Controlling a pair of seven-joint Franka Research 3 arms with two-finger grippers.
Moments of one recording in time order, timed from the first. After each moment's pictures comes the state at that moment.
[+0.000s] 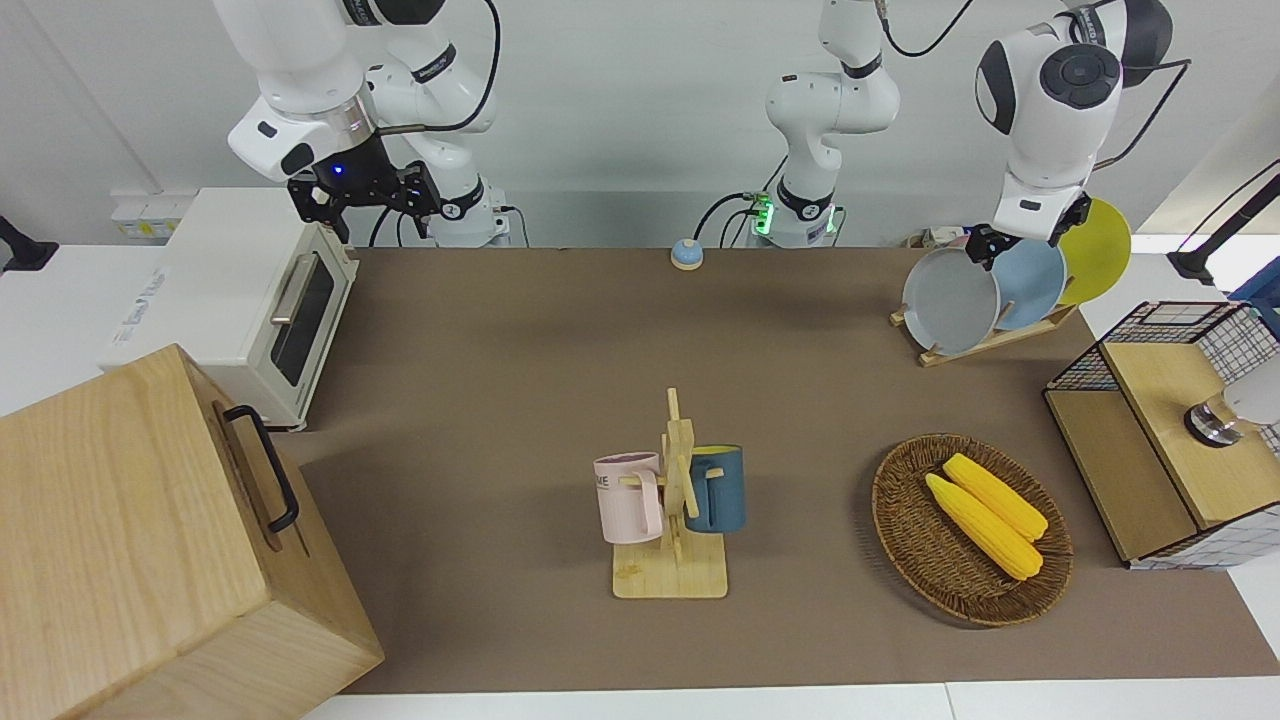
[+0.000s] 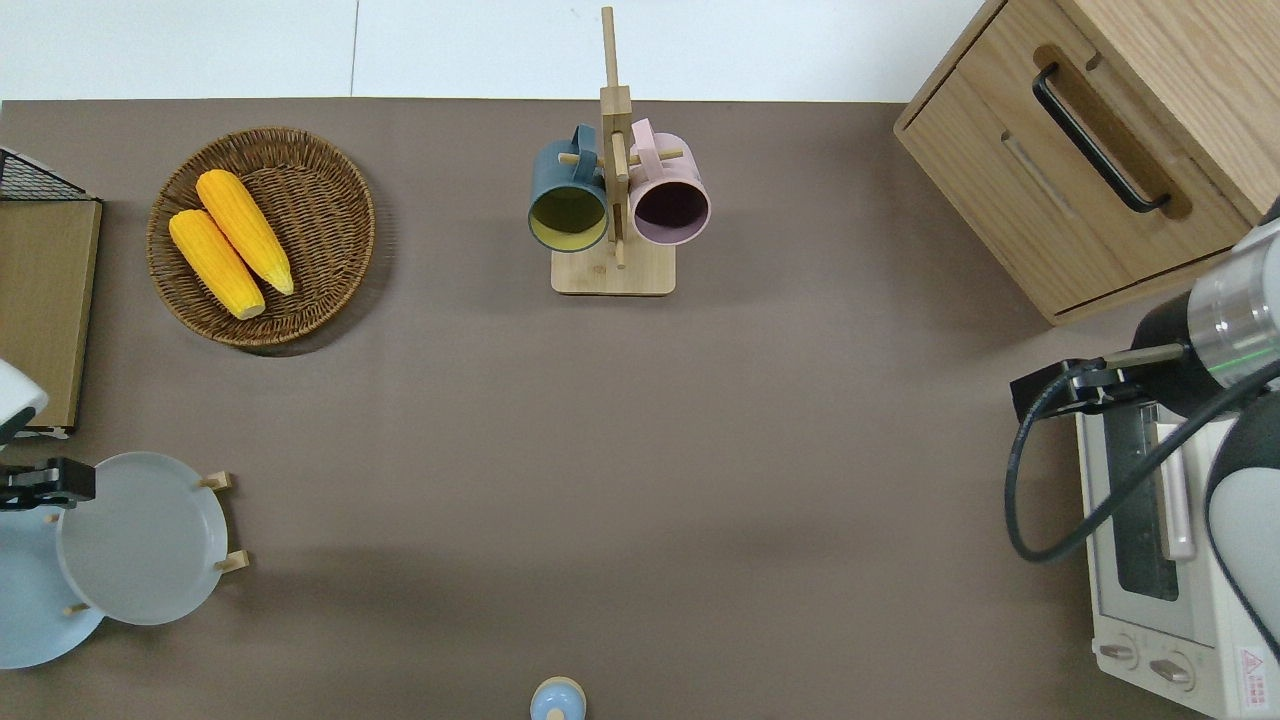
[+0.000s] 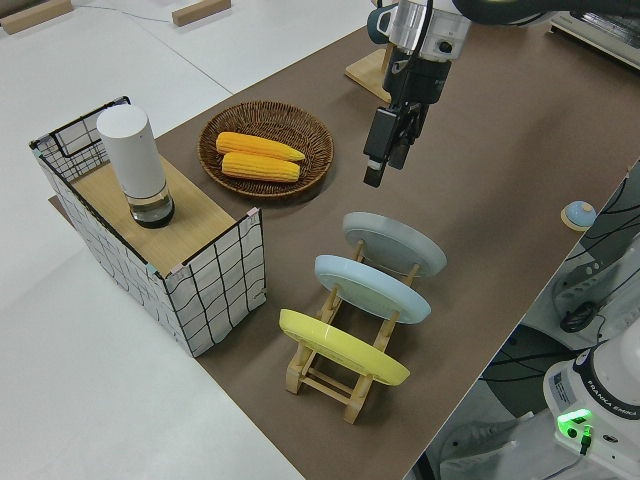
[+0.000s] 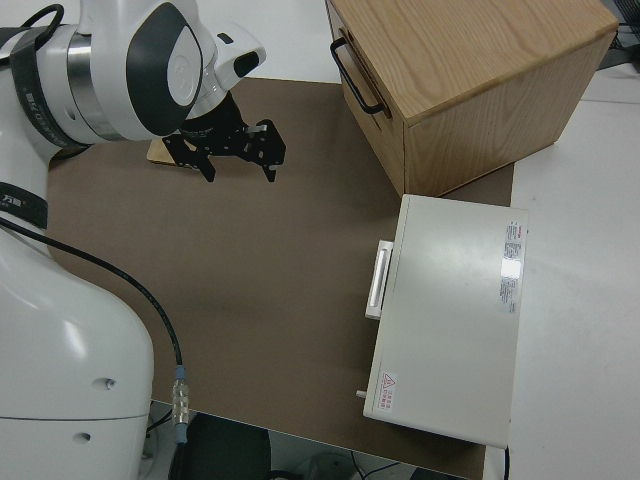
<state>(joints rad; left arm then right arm) -0.09 -0.19 0.18 -2.04 0.43 1.71 -0.13 -0.26 0.02 0.38 -1.48 -0.03 1.38 0.04</state>
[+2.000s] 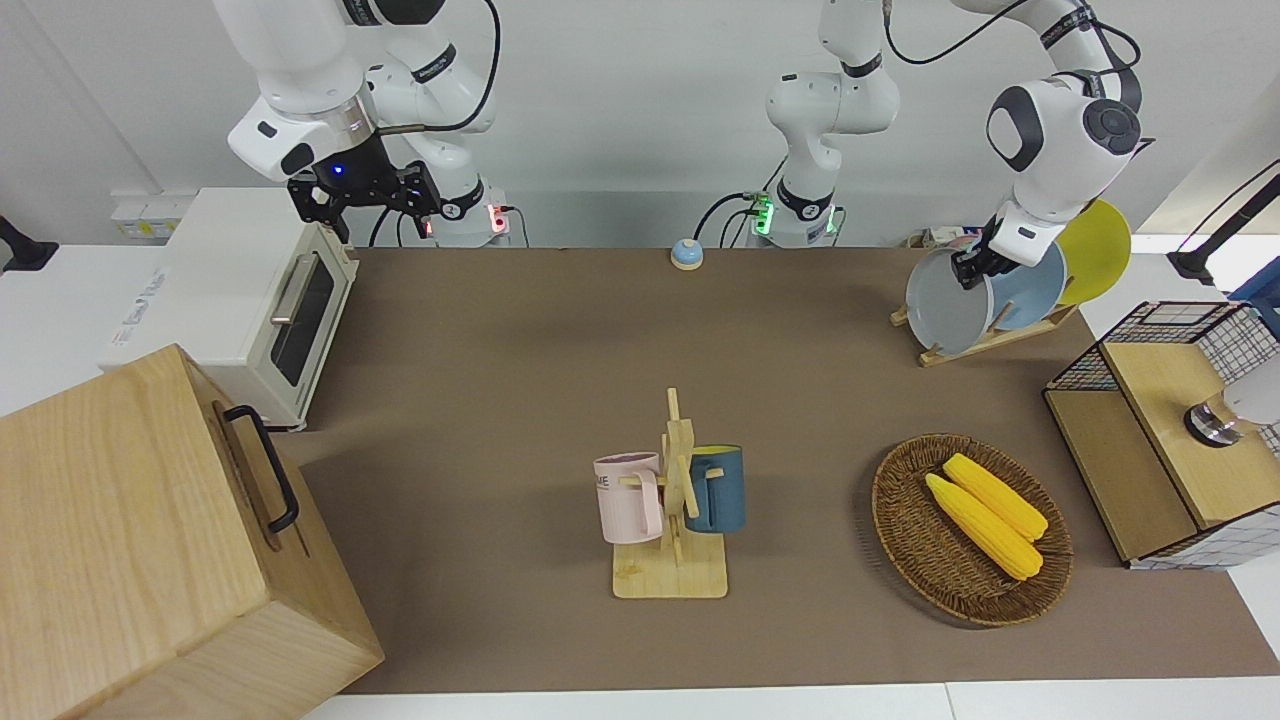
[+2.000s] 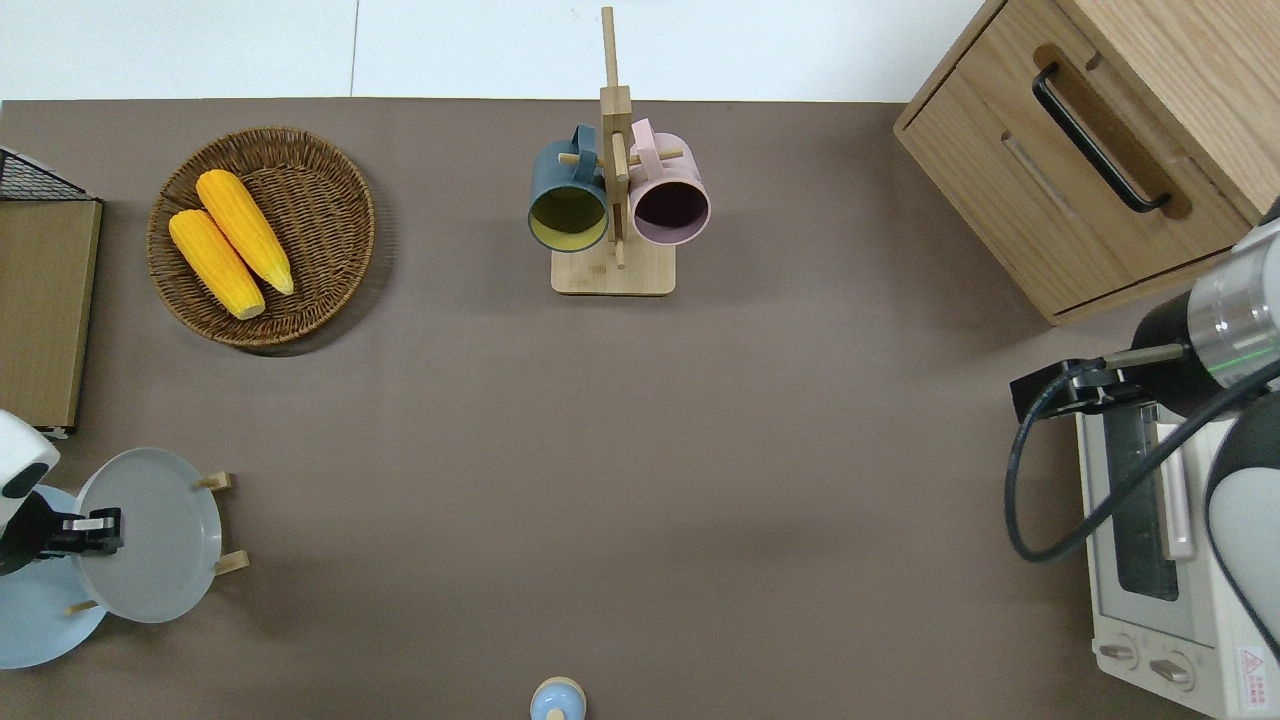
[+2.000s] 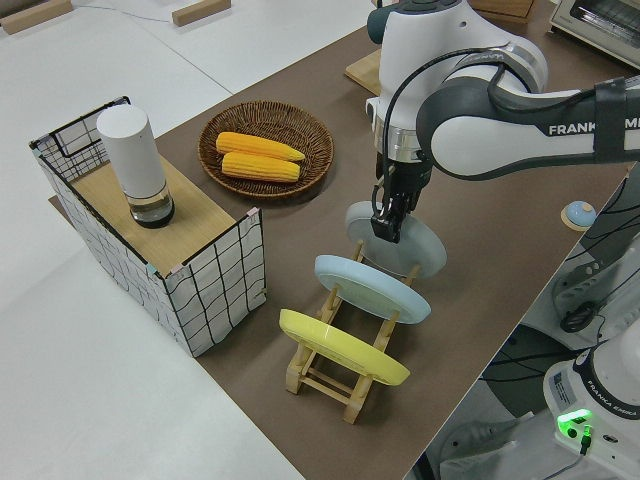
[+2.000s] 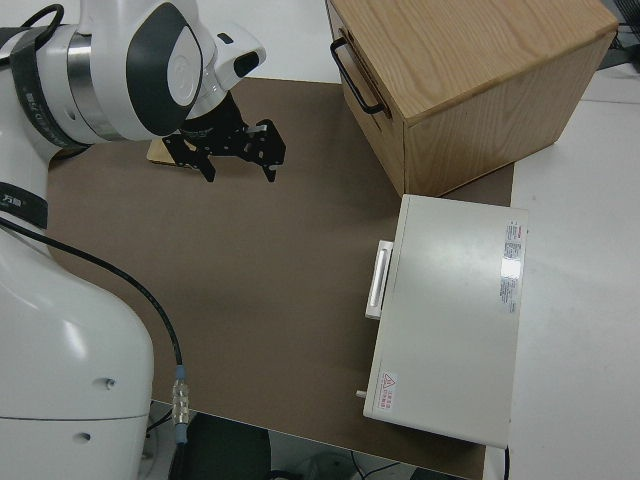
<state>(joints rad) -0.11 -0.21 0.36 -2.25 0.16 1.88 0.04 -0.26 0.02 0.38 -1.48 -0.03 1.38 0.04</state>
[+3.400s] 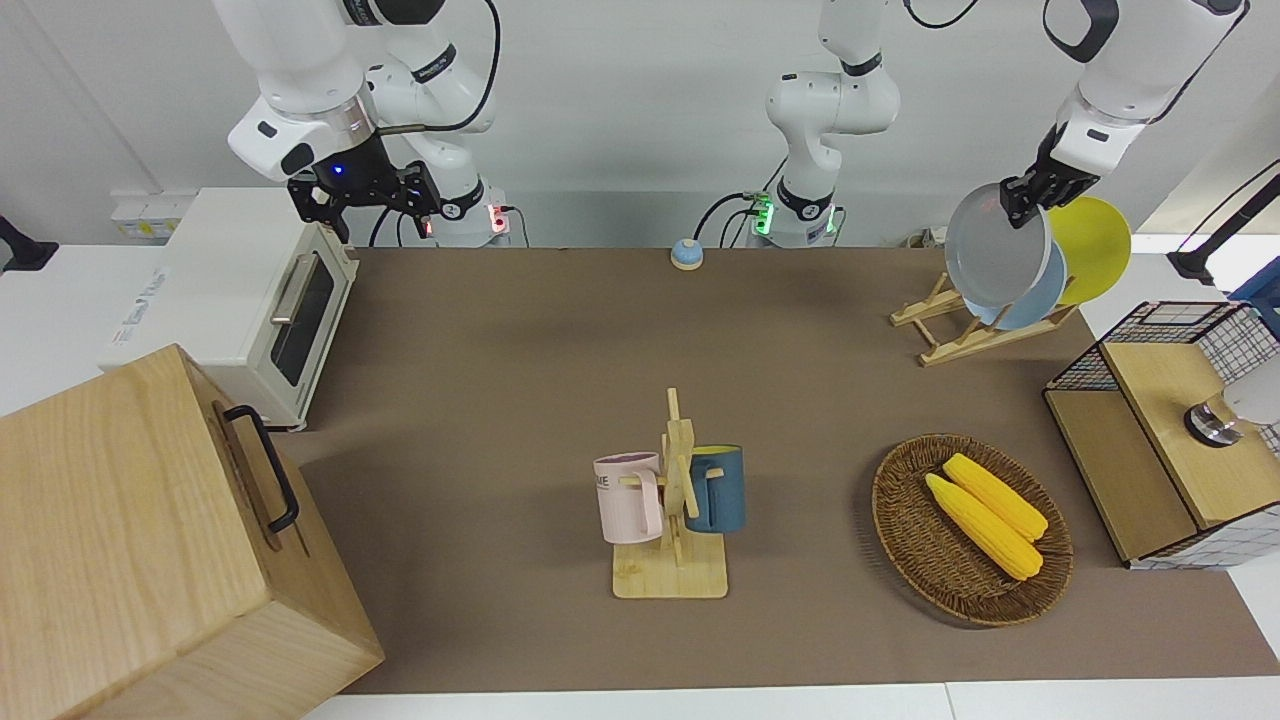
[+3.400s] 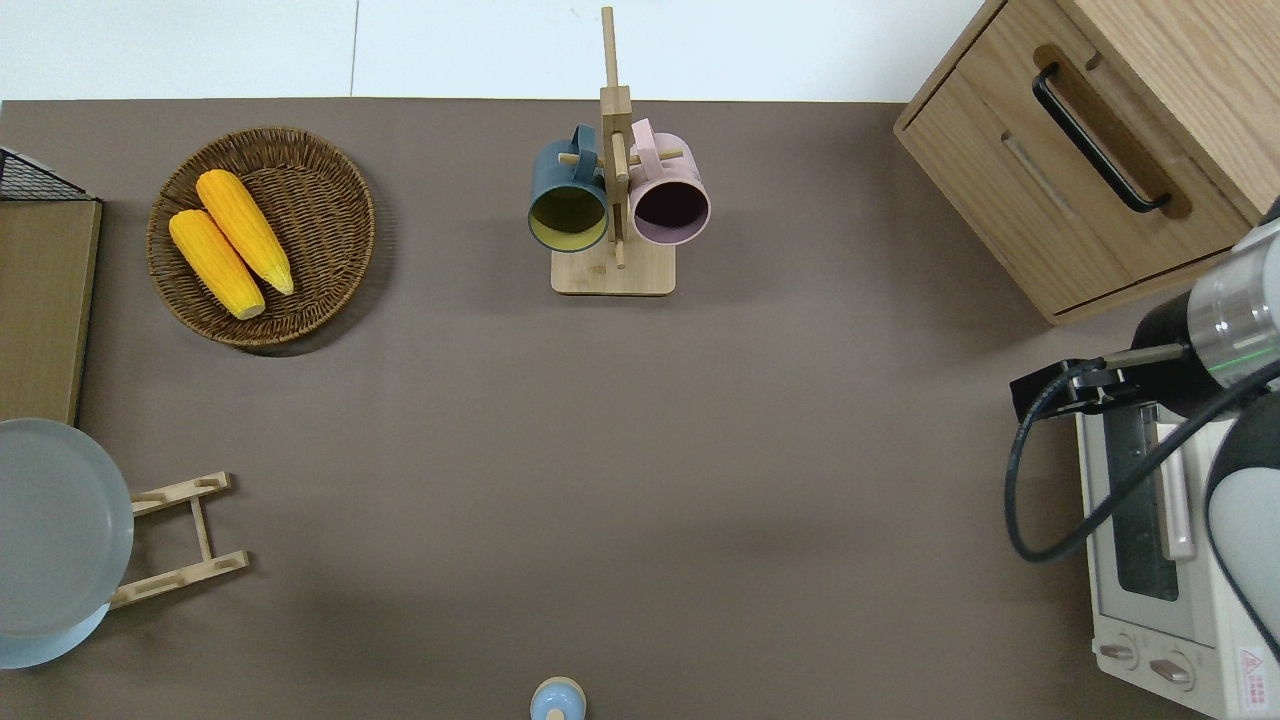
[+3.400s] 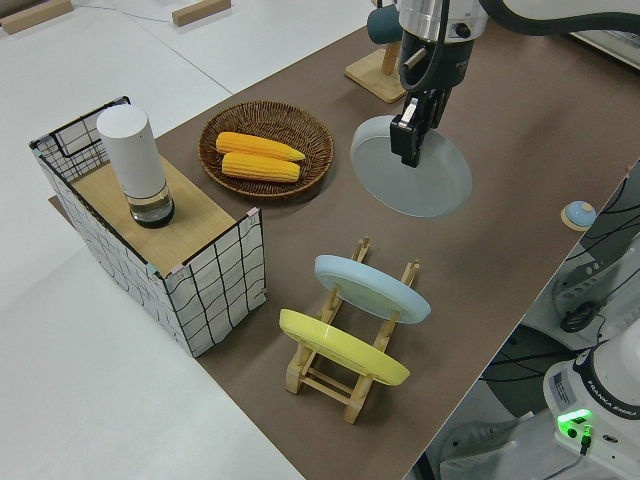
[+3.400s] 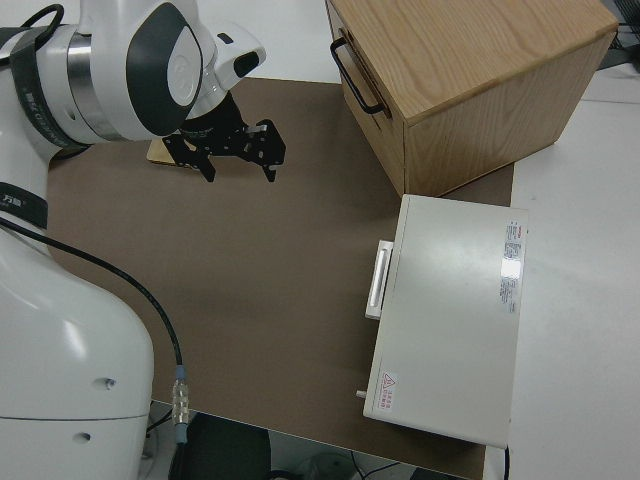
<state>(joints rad) -0.13 -0.25 0.32 -1.90 0.16 1.55 0.04 -0.26 0.02 0.38 -1.48 -0.03 1.38 0.04</state>
